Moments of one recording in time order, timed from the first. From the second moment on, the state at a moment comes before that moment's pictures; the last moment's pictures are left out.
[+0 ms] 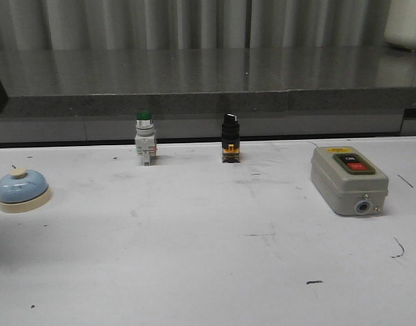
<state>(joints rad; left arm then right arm) -0.17 1.37 -0.93 -0.01 0.58 -0.06 0.04 0.71 -0.55 0.11 0.50 -0.08</state>
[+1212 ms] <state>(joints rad) -0.17 1.88 -1.15 -0.01 0.54 -0.06 0.04 0.71 -0.55 0.11 0.50 -0.08</state>
